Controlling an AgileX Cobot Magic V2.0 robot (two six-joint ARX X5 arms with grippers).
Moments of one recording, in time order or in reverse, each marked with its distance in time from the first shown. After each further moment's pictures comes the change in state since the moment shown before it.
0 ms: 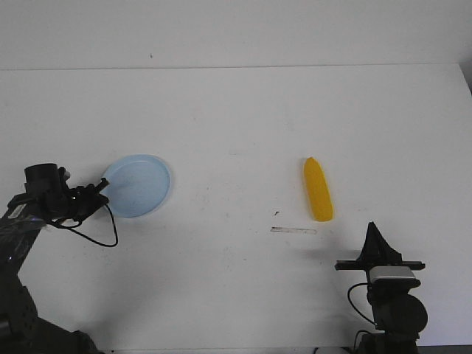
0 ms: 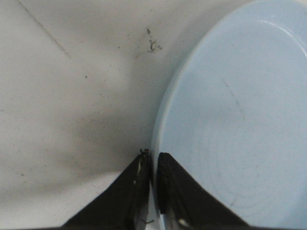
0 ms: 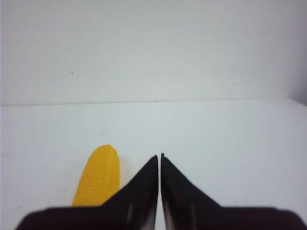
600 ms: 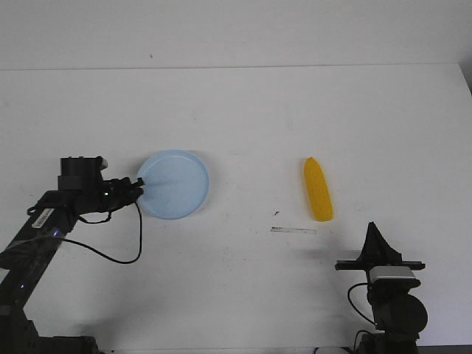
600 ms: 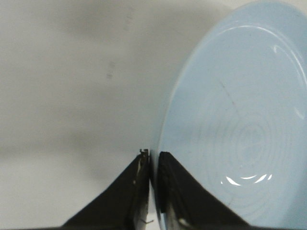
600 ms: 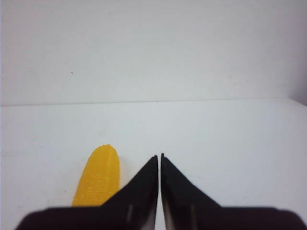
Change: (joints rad) left arm -0.295 -0.135 0.000 0.031 0.016 -0.011; right arm 0.000 0.000 0.000 0.000 0.000 0.000
